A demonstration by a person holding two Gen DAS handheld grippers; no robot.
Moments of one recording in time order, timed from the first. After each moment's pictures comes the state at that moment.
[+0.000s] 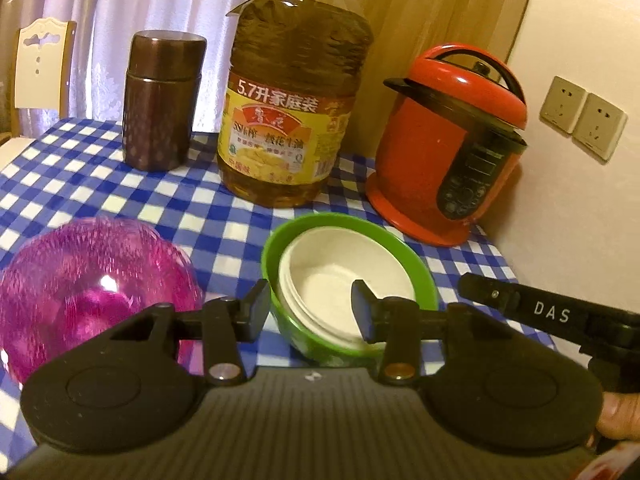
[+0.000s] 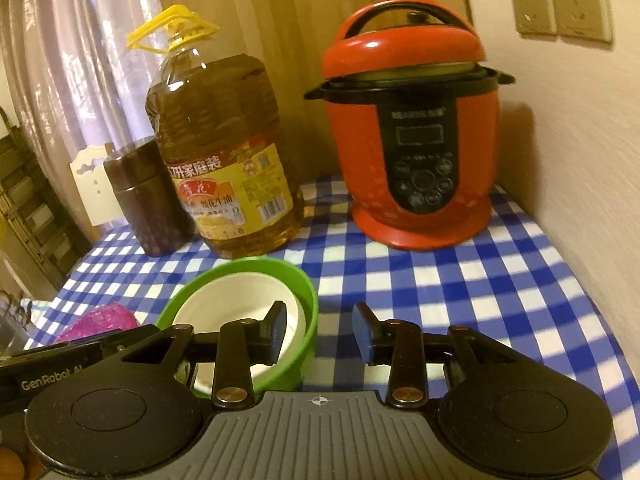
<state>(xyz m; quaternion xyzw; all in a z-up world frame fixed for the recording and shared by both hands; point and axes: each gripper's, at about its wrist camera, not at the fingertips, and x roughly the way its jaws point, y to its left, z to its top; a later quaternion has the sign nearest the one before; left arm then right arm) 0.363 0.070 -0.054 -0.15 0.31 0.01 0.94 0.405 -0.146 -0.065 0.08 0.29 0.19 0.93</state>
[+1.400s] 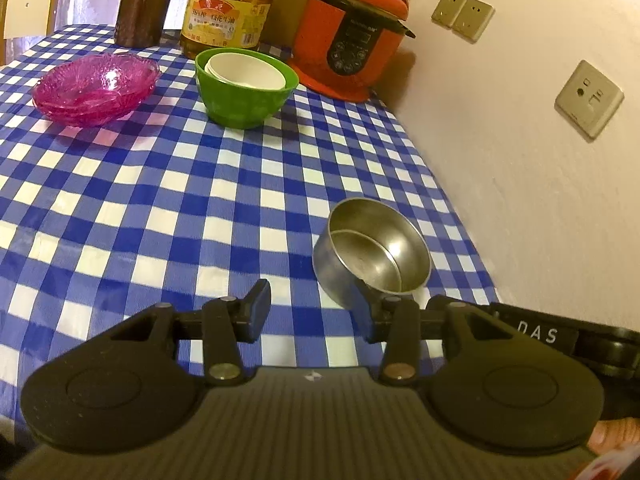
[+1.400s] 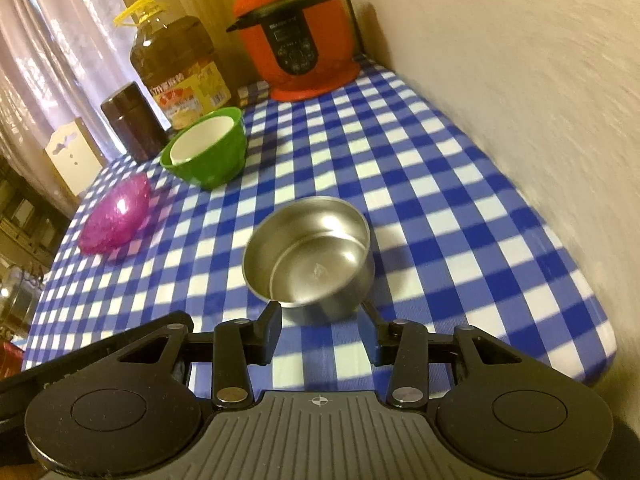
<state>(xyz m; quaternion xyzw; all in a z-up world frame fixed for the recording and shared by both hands) 0.139 -0.037 -0.054 -0.17 0.39 -0.06 0.90 0.152 -0.261 -0.079 0.14 0.41 0.12 0.89</state>
